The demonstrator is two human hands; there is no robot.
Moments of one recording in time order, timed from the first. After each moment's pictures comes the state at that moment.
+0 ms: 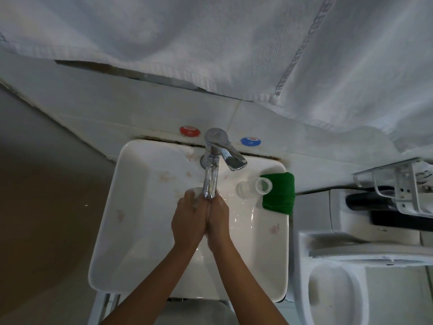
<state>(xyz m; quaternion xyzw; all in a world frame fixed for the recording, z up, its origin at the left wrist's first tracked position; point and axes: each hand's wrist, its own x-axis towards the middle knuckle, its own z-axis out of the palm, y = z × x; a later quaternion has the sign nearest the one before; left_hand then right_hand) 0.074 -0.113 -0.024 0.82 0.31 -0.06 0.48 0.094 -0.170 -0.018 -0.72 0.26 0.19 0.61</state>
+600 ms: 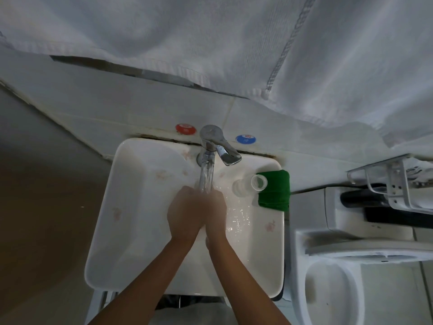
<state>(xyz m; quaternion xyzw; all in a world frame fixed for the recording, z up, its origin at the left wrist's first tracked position) 0.076 -0.112 -0.026 0.83 0.27 0.05 0.48 0.084 -0.168 -0.033 -0.68 0.30 0.14 0.65</state>
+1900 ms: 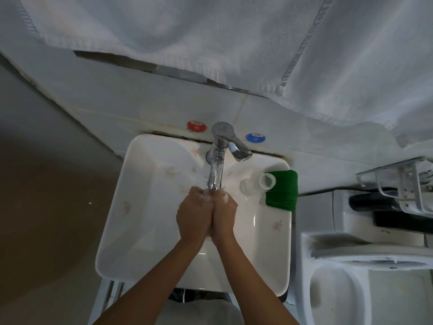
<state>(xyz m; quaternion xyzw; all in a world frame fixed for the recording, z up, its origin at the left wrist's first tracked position) 0.069 -0.117 -0.014 0.85 0.33 -0.05 0.42 0.082 -0.169 -0.030 -0.65 0.32 0.13 0.68</state>
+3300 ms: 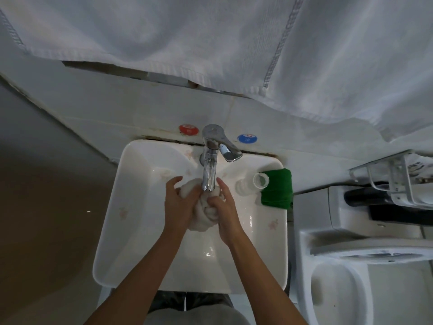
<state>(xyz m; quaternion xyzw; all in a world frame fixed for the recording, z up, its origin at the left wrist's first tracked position) 0.084 -0.087 -0.015 0.69 0.33 -0.03 0.65 0.089 -0.199 -0.018 -0.61 0.21 0.26 0.72</state>
